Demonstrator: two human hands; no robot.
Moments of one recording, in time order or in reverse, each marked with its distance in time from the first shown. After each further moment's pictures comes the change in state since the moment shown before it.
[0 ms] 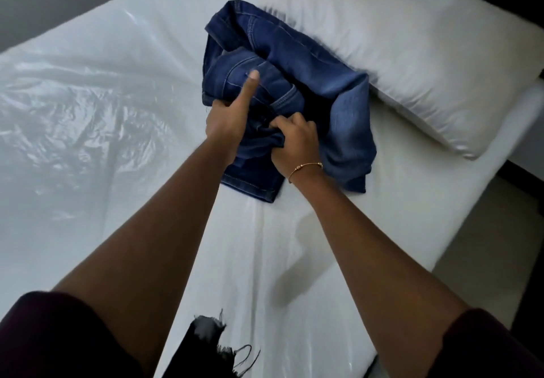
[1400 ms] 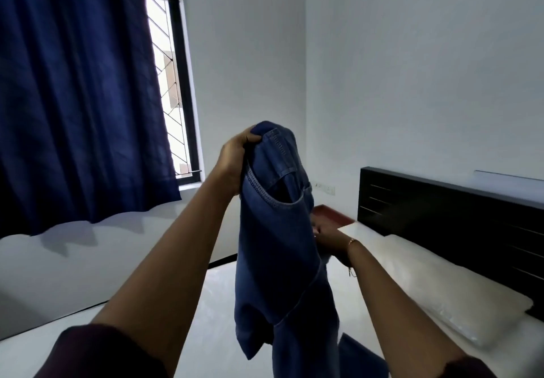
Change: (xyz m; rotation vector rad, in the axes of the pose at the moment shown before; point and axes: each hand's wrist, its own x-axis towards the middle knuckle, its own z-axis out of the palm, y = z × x) left_hand -0.581 0.251 -0.386 -0.457 -0.096 0.898; right_hand -0.252 -0.426 -0.300 0.347 -0.405 -0.306
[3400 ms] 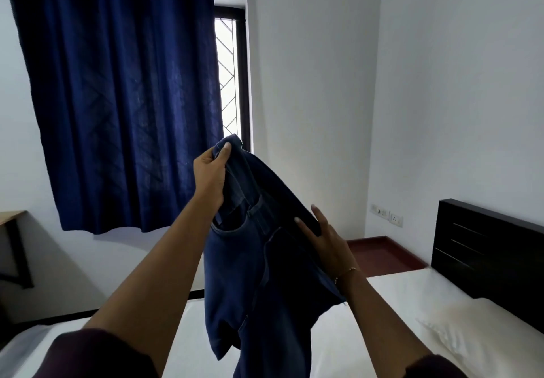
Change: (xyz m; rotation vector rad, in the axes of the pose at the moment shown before) left_hand 0.121 -0.032 -0.082 0.240 0.634 0.328; right_hand 0.191 0.028 0.011 -0.880 0.581 -0.821
